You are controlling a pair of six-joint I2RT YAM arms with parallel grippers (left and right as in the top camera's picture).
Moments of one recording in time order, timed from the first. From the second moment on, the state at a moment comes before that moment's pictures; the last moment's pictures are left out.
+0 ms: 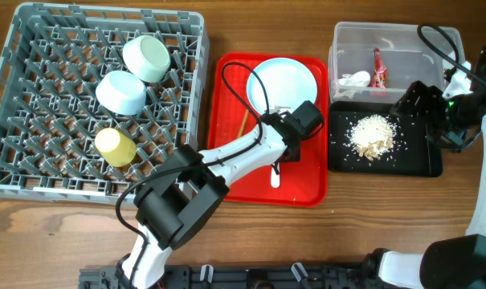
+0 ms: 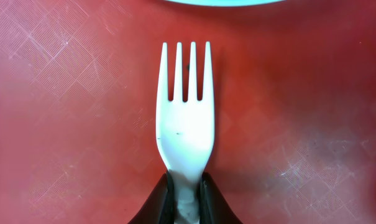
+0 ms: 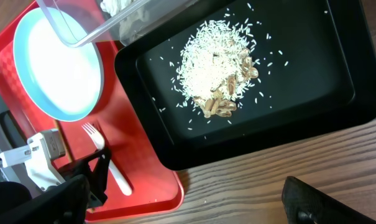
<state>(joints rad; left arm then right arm) -0.86 2.10 1.46 -0.72 -0.15 -0.78 -0.35 1.53 1.51 -1.36 -0.27 0.20</state>
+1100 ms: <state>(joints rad) -0.29 1.68 1.46 -0.86 -0.17 -0.32 -0.35 1.53 1.51 -1.36 -0.27 0.20</state>
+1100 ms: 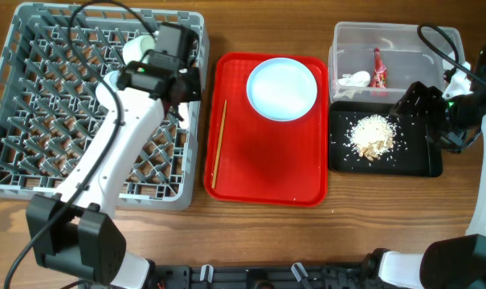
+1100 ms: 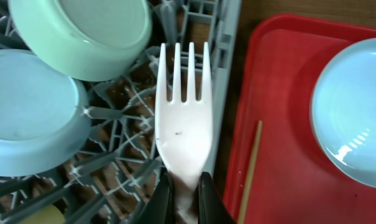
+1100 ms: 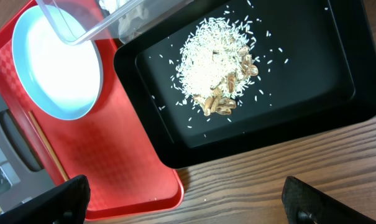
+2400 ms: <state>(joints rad) -0.54 1.90 1.40 -0.85 0.00 -0.42 -0.35 1.53 1.51 -1.37 -0.27 0.20</state>
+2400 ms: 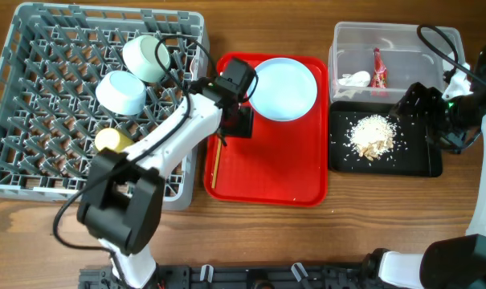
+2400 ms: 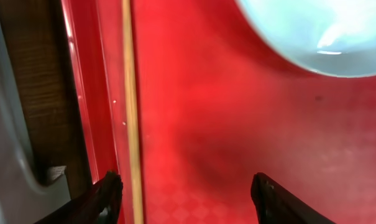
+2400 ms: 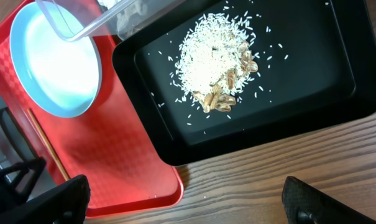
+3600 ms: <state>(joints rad) -0.54 2.04 1.38 -0.82 -0.03 -0.47 -0.35 1.53 1.51 -1.38 -0.27 0.20</state>
